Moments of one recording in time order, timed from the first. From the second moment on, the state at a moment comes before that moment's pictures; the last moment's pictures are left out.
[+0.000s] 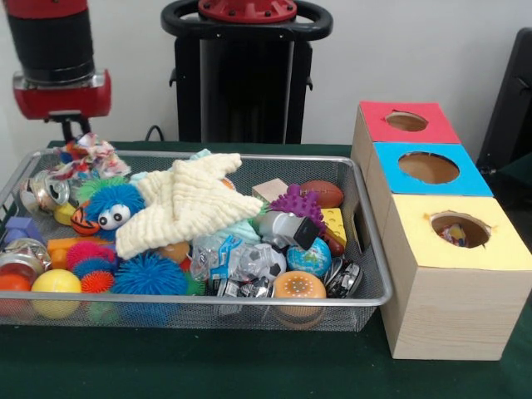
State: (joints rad) arm -0.91 -0.73 0.47 1.68 -0.51 0.76 1.41
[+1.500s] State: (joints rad) arm -0.61 -0.82 0.34 1.77 -0.32 0.76 1.41
